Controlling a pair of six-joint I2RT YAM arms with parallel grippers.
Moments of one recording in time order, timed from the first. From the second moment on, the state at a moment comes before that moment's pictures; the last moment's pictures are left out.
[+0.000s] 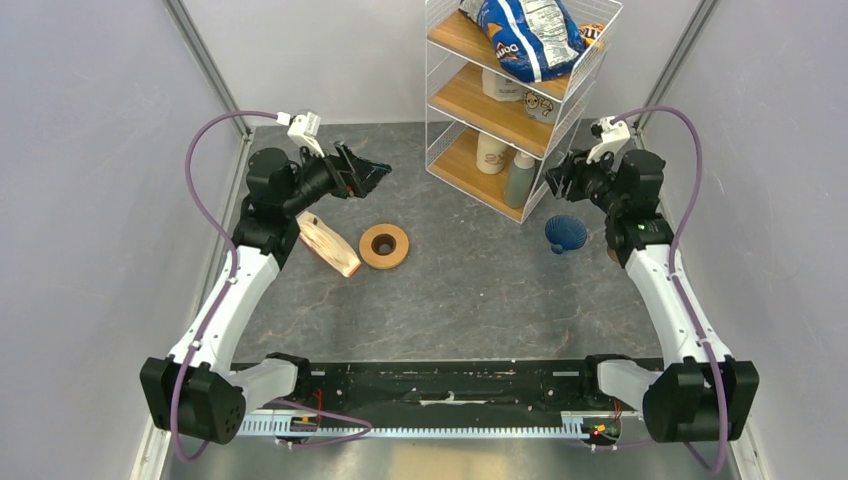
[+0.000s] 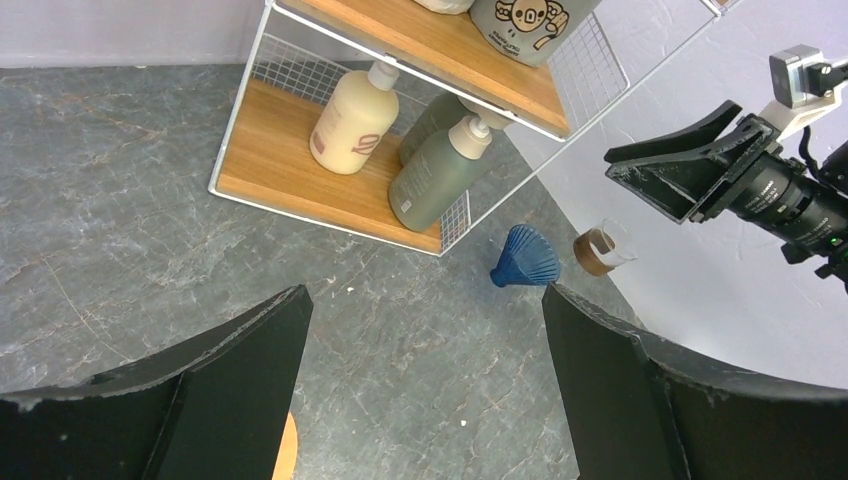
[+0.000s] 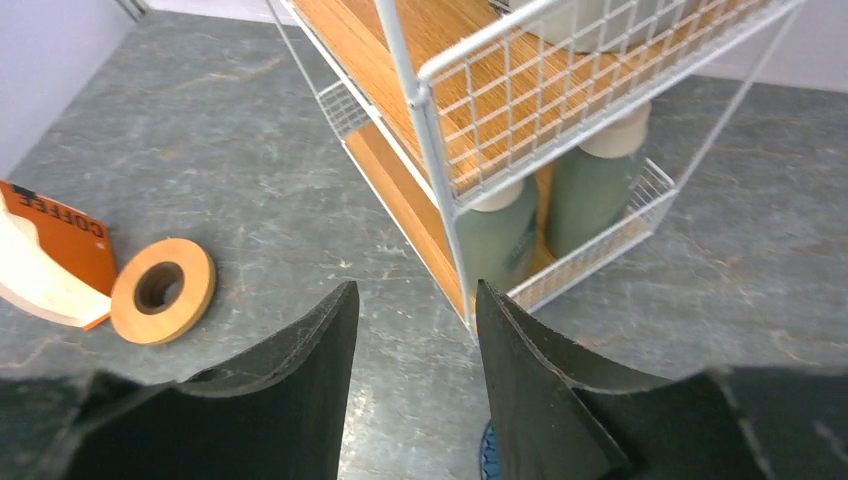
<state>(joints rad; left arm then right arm) -0.20 1.13 1.03 0.02 0.53 -0.49 0.01 1.14 0.97 -0.08 -0.38 0.07</state>
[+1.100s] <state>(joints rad) -0.20 1.17 1.03 0.02 0.53 -0.49 -0.16 1.76 1.44 -0.05 -0.55 0.02</state>
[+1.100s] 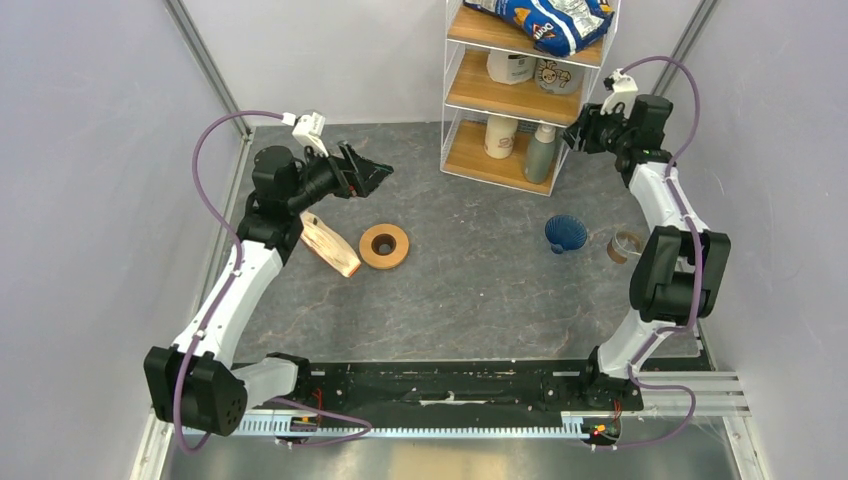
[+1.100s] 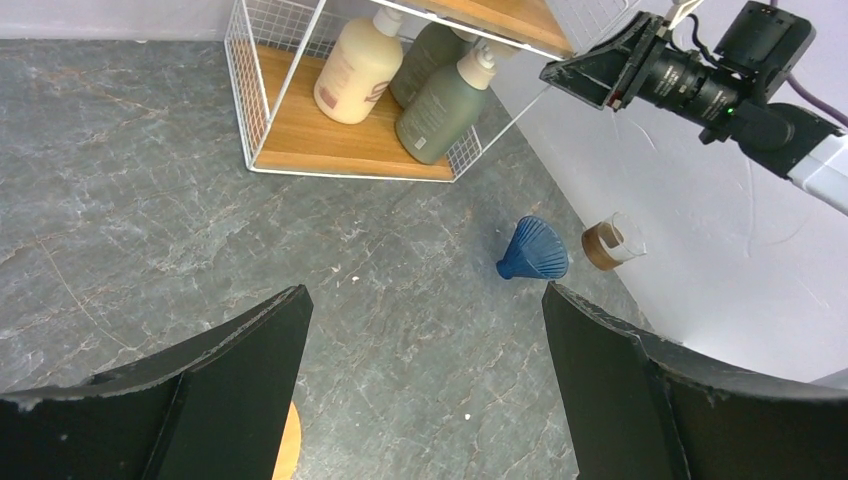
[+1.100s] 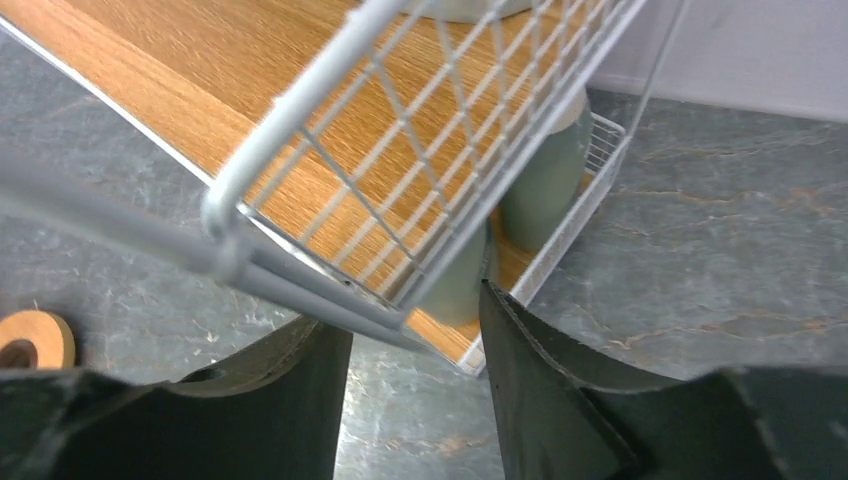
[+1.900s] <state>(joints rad) -0.20 1.15 0.97 0.03 0.63 -0.49 -0.50 1.47 1.67 -1.32 -0.61 -0.84</state>
